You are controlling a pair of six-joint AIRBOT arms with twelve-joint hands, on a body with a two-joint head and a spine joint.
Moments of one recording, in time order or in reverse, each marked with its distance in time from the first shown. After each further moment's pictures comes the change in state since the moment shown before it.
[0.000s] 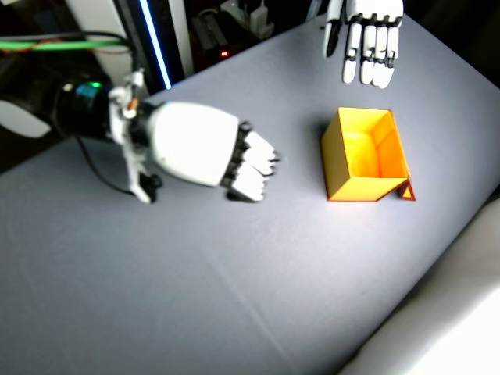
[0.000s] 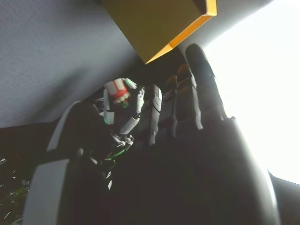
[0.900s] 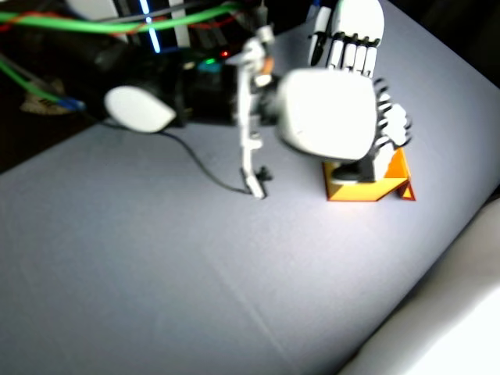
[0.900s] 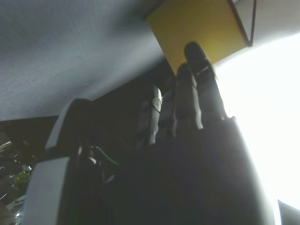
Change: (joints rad) left arm 0.000 -0.089 0.057 0.098 0.051 -0.116; right arm 0.302 -0.332 0.270 -0.102 -0.194 0.003
